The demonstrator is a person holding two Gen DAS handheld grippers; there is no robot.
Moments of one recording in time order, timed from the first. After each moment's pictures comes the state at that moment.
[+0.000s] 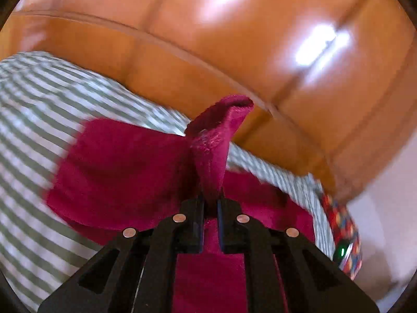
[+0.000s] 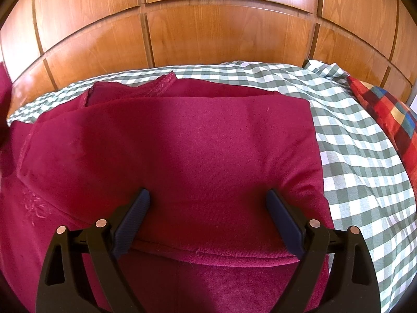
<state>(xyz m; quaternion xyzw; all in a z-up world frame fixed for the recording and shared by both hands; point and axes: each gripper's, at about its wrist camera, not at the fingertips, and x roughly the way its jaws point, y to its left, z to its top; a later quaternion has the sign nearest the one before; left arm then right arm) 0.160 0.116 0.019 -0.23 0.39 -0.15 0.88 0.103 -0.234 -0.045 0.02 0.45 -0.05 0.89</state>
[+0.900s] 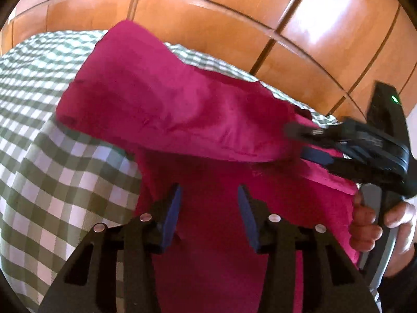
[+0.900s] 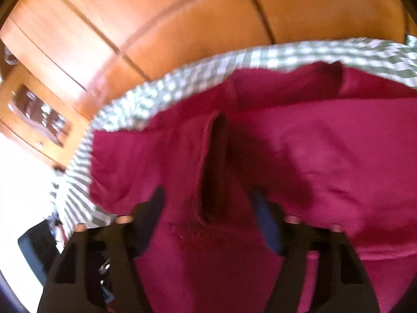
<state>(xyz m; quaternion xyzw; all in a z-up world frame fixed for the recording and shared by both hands) 0.081 0.085 -0.064 -0.16 0.44 -0.11 0.87 0.154 -0.116 -0.034 0.15 0.54 0.16 0.82</state>
